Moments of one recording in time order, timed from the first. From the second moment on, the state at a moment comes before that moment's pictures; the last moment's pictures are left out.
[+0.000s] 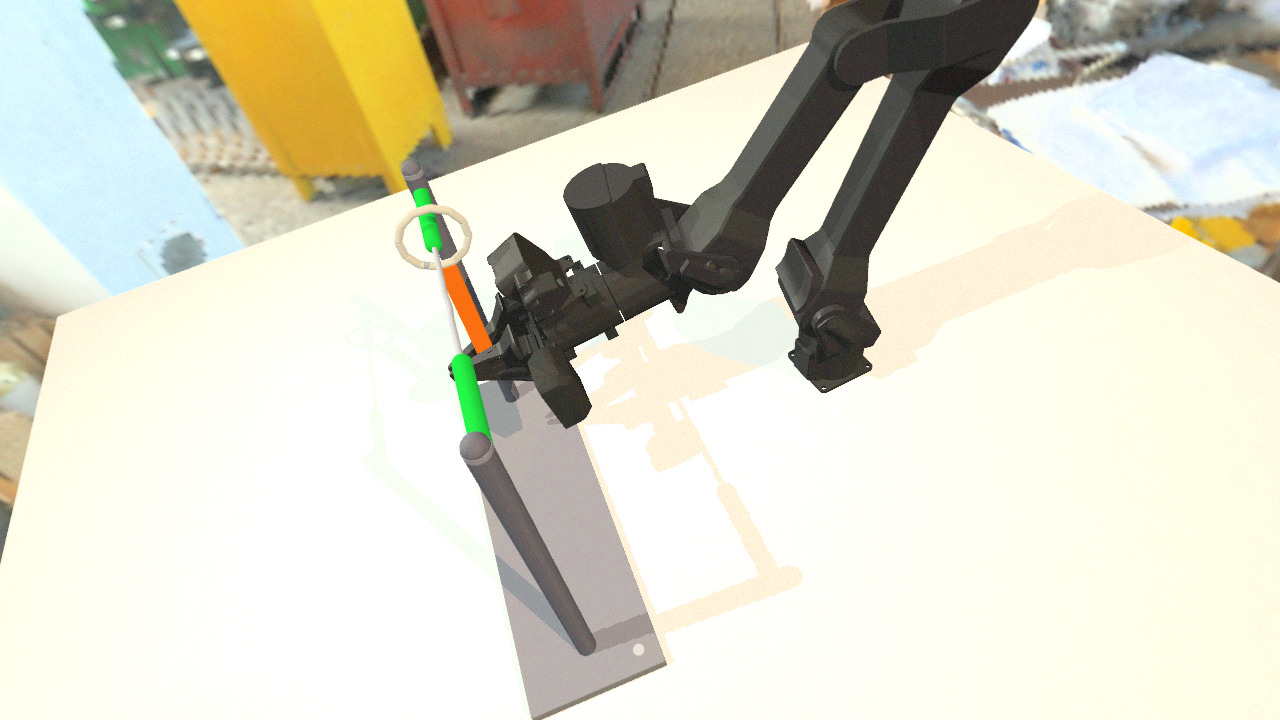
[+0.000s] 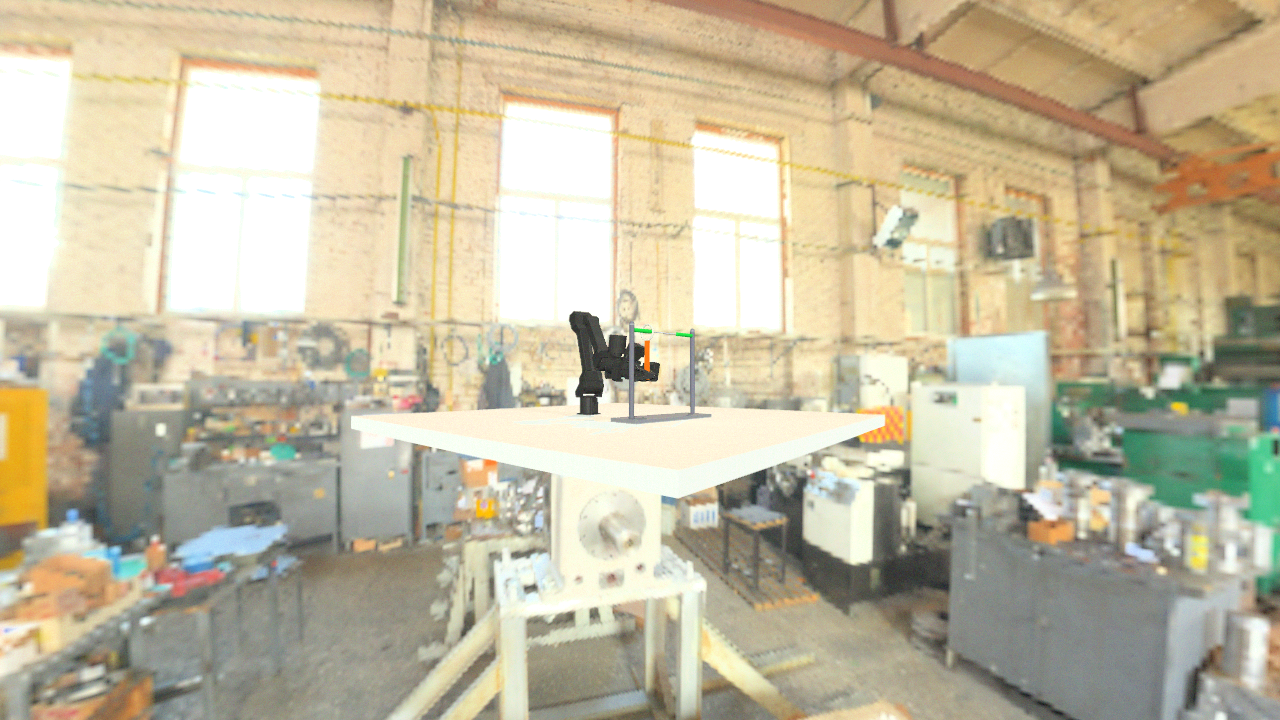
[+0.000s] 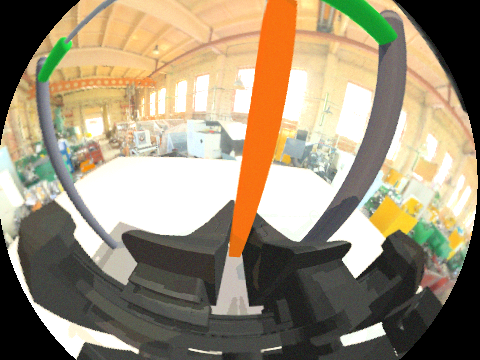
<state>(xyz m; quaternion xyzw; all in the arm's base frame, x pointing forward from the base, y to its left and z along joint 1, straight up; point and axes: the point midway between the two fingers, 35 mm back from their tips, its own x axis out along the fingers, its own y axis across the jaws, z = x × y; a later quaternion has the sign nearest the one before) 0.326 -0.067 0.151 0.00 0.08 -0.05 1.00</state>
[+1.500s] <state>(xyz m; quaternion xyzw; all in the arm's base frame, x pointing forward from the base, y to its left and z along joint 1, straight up) 0.329 -0.051 0.154 0.00 0.08 -0.05 1.00</state>
